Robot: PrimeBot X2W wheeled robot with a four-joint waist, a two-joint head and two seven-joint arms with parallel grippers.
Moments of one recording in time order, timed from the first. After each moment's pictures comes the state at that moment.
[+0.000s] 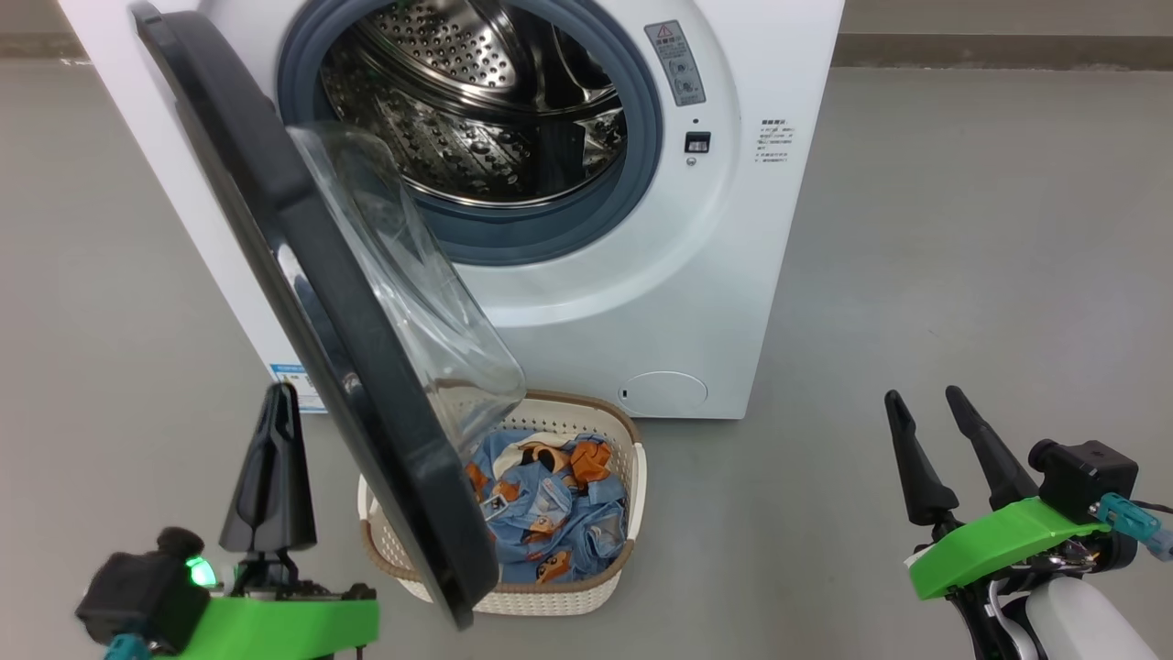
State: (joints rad) left arm -0.10 0.09 -0.13 0.02 -0.37 -0.02 -0.26; right arm -0.20 -0.20 0.17 0.39 0.49 0.13 -0.25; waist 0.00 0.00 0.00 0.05
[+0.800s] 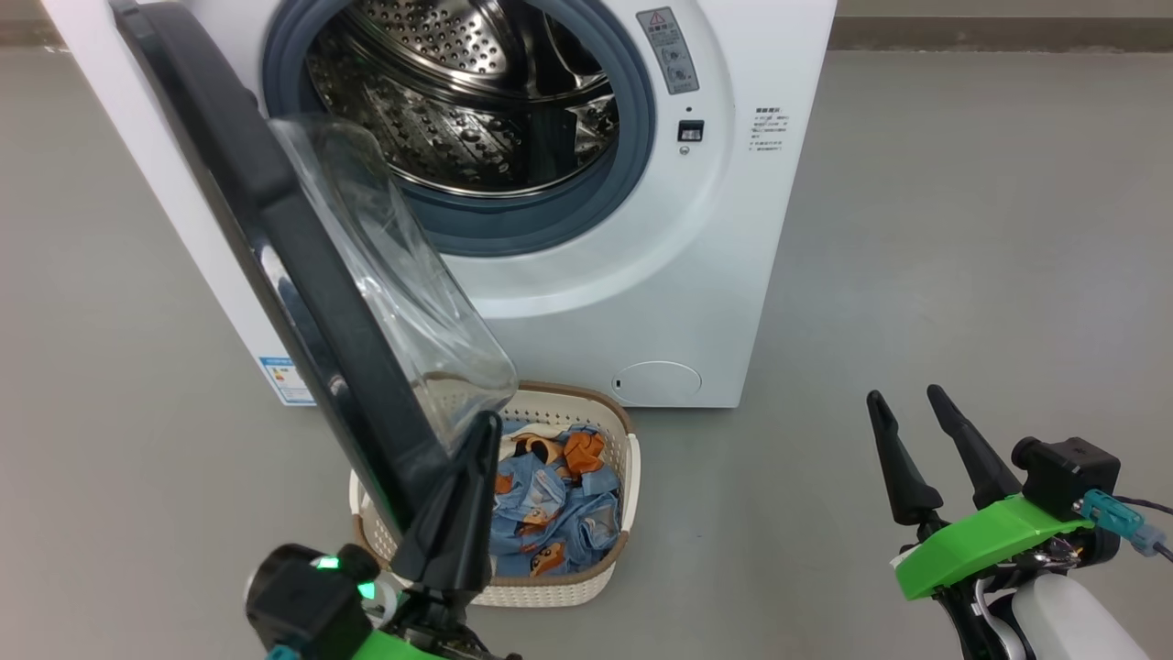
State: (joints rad) left arm -0.05 0.08 -0.38 -0.21 -0.35 -0.04 -0.12; right arm -0.21 -0.20 0.21 0.39 0.51 0.13 -0.25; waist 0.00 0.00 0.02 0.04
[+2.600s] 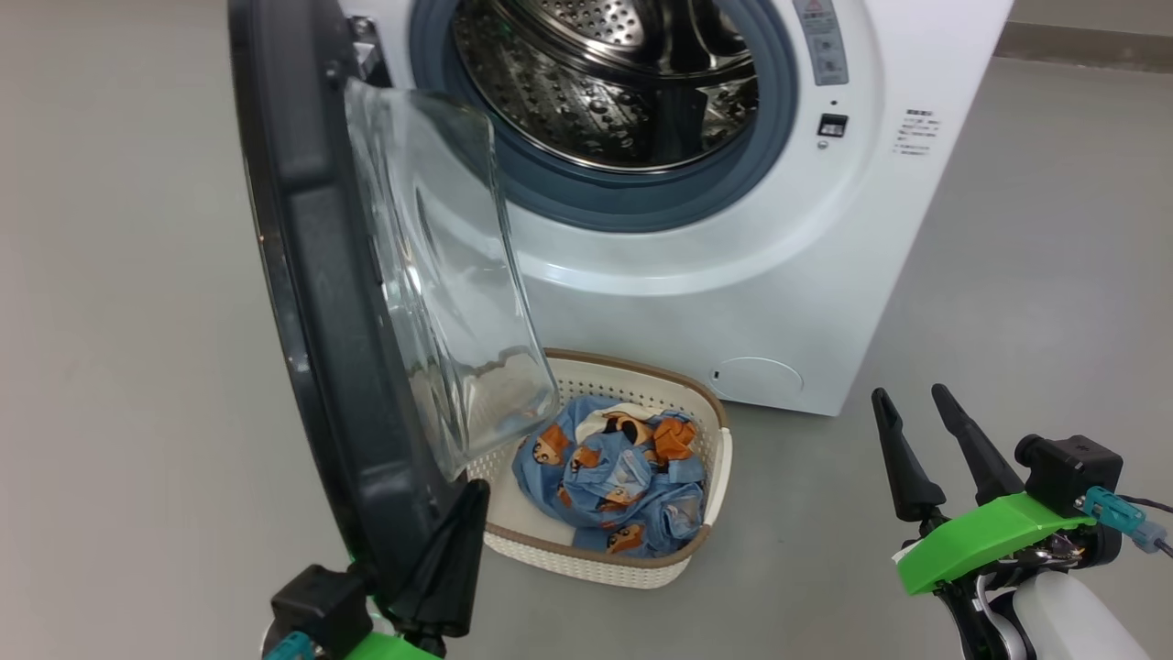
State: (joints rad) left arm -0.05 0.08 -0.37 0.07 -0.47 0.02 -0.10; right arm -0.22 -0.19 0.19 0.41 0.51 0.13 -0.25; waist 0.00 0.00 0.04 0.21
